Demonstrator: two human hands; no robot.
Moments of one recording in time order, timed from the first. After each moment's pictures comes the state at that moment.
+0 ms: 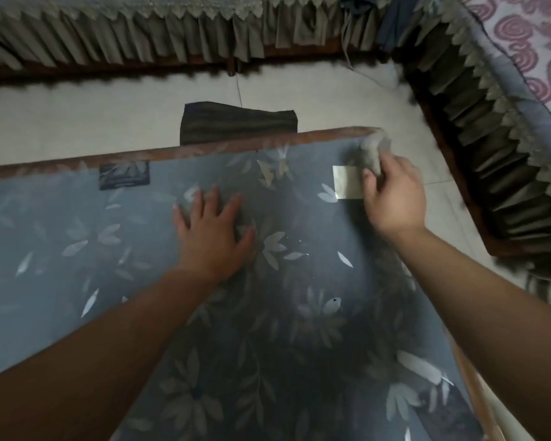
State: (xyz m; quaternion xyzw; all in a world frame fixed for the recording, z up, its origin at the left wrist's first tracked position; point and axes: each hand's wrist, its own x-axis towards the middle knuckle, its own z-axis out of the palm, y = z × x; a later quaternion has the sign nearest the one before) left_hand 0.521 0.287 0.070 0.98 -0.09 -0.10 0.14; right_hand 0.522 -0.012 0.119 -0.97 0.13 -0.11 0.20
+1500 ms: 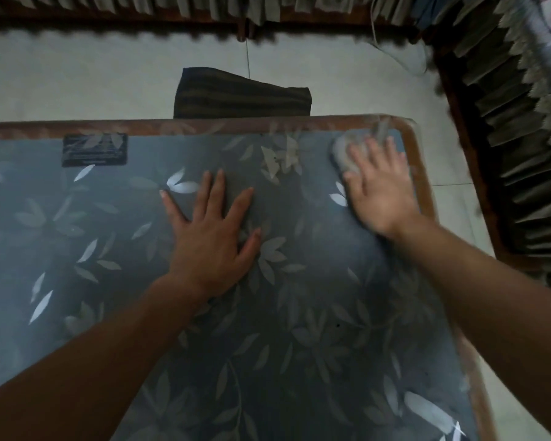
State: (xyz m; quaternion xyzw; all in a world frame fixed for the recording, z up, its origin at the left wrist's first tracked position) left_hand 0.527 0.275 0.037 0.98 -0.15 -0.05 0.12; right_hand 0.583 -0.022 0.052 -1.00 0.00 0.07 0.05
